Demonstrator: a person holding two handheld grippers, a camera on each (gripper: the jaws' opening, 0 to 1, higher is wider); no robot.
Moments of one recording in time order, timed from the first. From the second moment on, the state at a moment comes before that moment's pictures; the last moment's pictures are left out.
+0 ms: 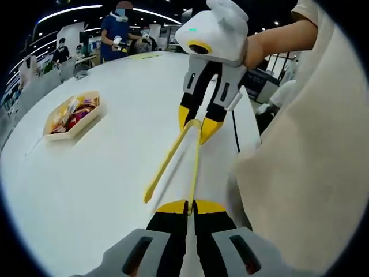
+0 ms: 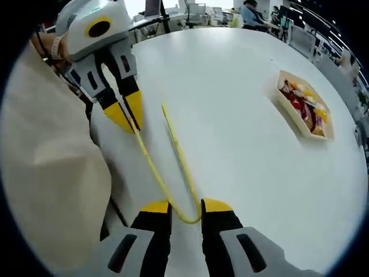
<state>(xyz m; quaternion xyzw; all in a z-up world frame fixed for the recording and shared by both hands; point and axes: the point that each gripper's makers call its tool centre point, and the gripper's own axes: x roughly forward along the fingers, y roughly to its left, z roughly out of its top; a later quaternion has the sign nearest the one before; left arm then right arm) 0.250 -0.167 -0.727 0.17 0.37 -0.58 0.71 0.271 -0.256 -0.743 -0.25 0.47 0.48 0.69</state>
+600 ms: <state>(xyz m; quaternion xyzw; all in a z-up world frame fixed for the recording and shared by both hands) 0.246 -0.167 -0.747 0.20 0.38 -0.57 0.70 0.270 -0.255 -0.756 -0.27 0.49 0.47 0.69</state>
